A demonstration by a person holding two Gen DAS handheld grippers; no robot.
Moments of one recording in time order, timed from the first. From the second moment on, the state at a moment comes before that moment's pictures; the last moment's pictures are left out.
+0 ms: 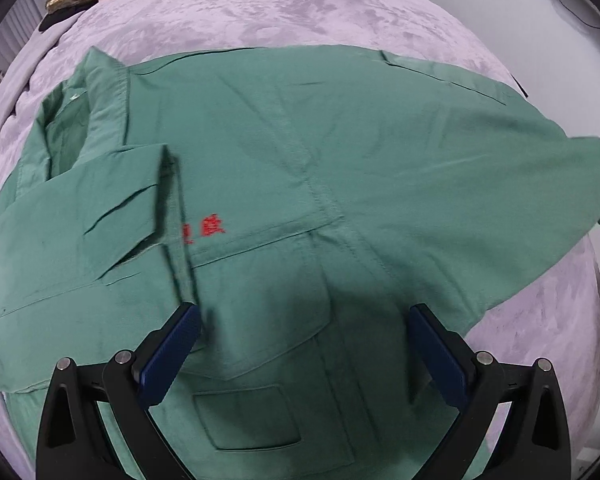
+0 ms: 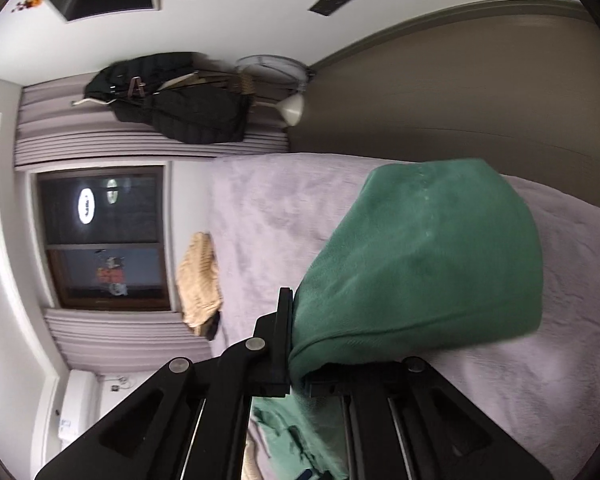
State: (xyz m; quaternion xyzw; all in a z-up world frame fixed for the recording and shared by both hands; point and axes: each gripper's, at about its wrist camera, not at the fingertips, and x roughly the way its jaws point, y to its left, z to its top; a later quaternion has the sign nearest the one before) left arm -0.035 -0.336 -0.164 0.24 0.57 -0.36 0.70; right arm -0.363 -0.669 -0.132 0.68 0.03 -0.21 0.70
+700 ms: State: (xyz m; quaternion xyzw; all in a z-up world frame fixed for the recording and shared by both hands) left arm 0.073 -0.206 -0.122 0.14 0.55 -0.28 0.77; right arm -0.122 -0.514 0.015 0.38 0.24 -0.06 0.89
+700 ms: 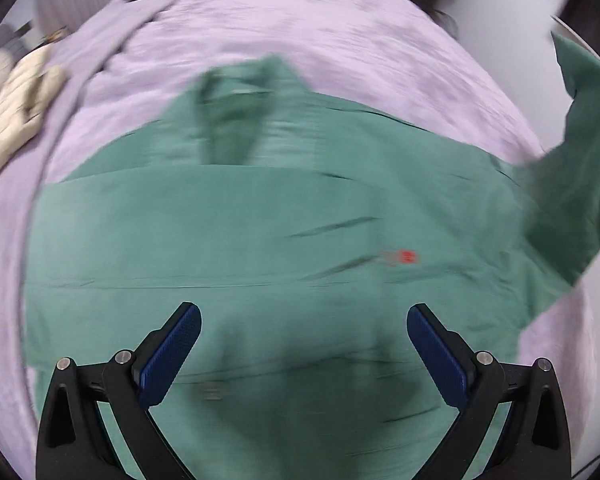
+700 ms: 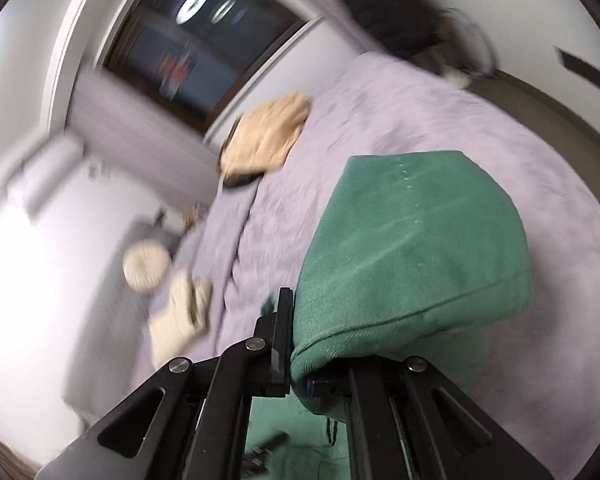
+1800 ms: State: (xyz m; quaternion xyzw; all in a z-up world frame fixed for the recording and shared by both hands) left arm 0.155 0.039 -0.150 0.01 0.60 -0.12 0.79; right arm 0.050 -0.172 -0.152 0.05 0.53 0.01 0.84
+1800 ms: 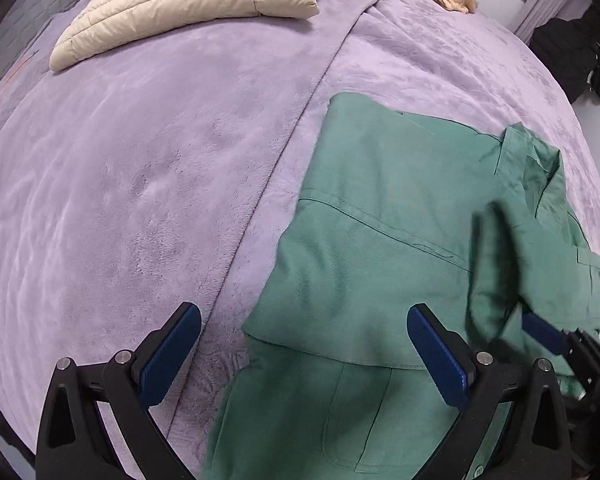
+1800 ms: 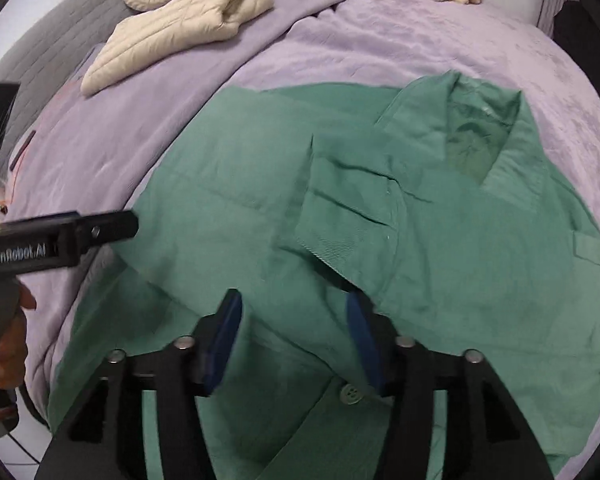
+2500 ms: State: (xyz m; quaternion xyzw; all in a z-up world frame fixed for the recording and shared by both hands) left arm 0.141 -0.124 -0.131 0.09 0.58 -0.28 0.76; right arm -0.176 -0.412 -0.170 0.56 0.36 -0.18 0.73
